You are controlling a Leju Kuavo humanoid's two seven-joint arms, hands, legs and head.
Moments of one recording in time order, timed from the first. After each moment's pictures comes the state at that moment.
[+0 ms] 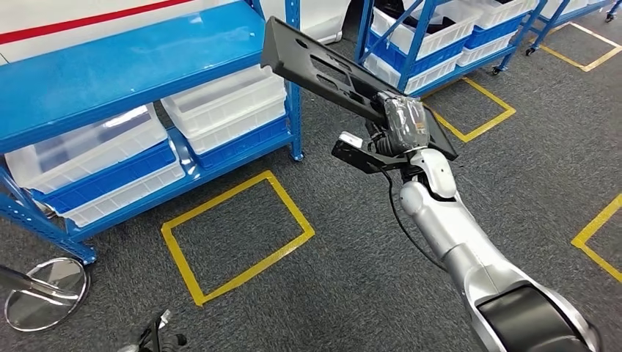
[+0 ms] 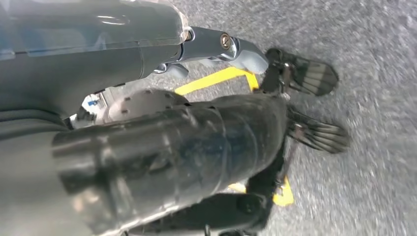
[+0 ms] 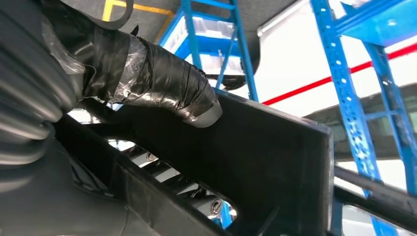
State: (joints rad) left arm -0.33 0.05 0.06 -0.21 0.35 -0.05 0.45; right arm -0.87 -0.06 0.59 -0.73 0.82 -0.51 -0.46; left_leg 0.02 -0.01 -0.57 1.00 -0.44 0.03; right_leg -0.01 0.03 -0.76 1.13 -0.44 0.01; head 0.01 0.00
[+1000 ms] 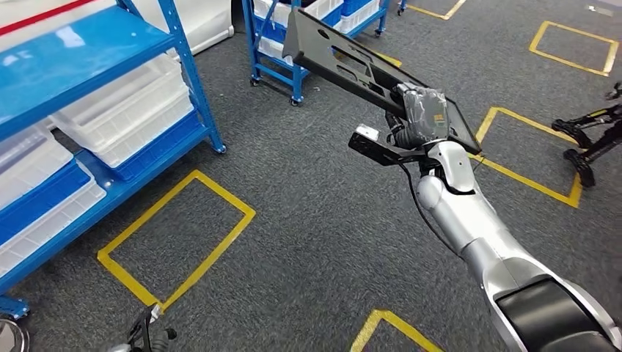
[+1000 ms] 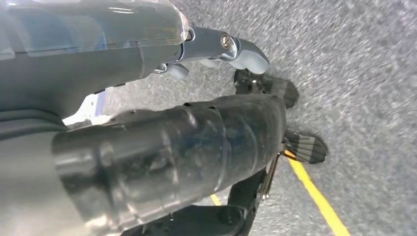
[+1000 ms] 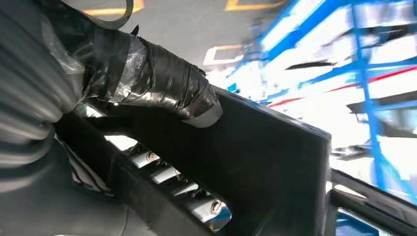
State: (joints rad) left arm -0.32 0.07 0.06 -0.20 0.32 -0.08 0.35; right arm -0.90 -0.16 0.65 -0.73 0.85 -0.54 -0.37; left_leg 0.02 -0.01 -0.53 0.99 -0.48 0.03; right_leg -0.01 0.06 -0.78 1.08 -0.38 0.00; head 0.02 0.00
